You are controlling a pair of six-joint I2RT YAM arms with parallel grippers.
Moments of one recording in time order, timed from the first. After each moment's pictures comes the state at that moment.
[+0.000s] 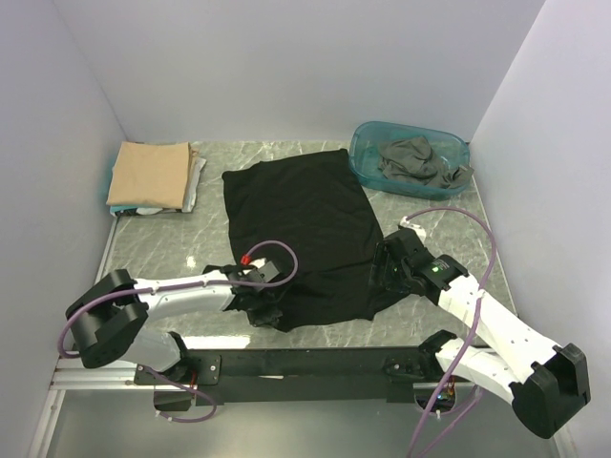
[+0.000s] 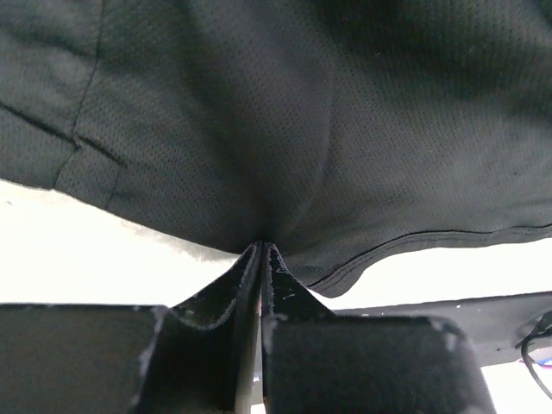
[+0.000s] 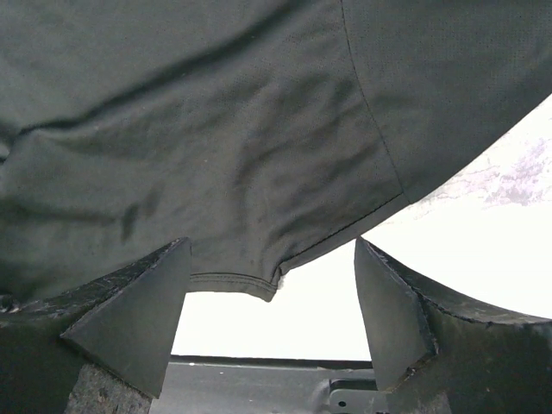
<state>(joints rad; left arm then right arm) -0.98 1.39 0.68 -0.56 -0.05 -1.24 0.54 0.94 0.68 -0.76 0.21 0.67</state>
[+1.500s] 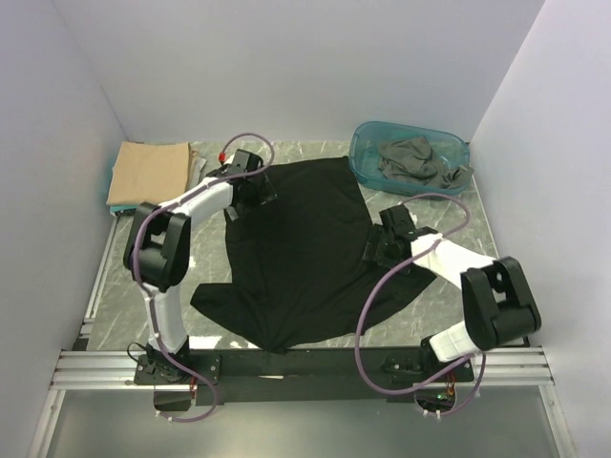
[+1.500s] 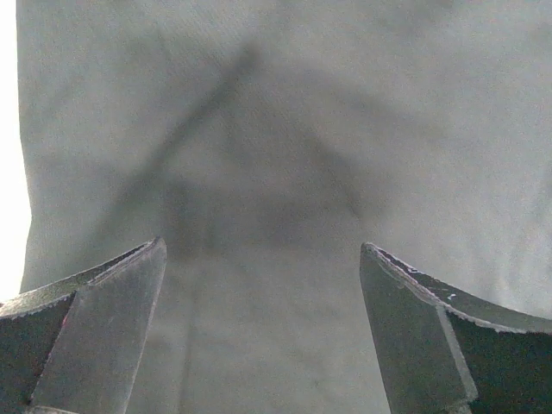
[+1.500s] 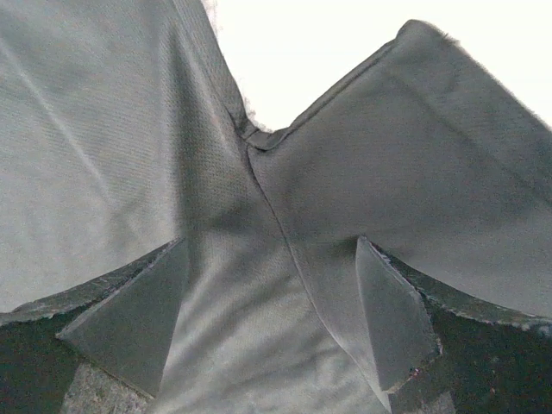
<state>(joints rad) -0.38 1.93 1.43 -0.48 -0.16 -0.80 0.31 1.44 0.74 -0.40 0.10 0.62</state>
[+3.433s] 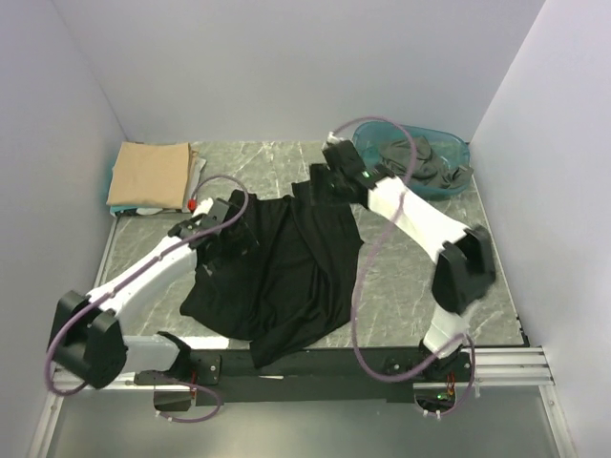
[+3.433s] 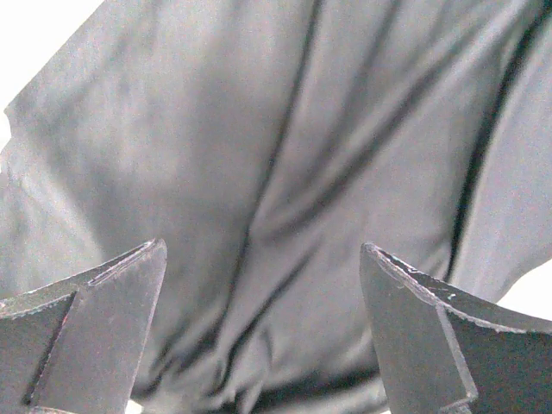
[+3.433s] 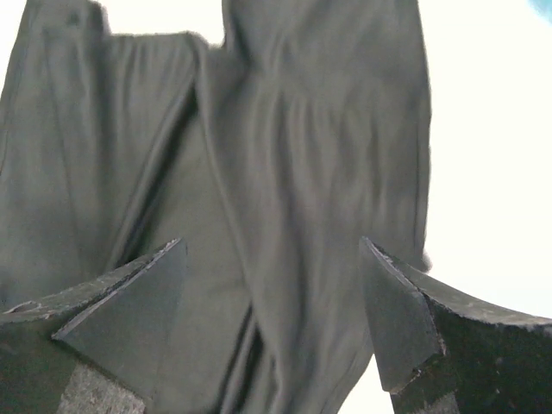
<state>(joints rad) -0.52 1.26 0.92 -0.71 -0.25 -1.03 0.58 1.80 1.60 -0.65 0.16 0.40</state>
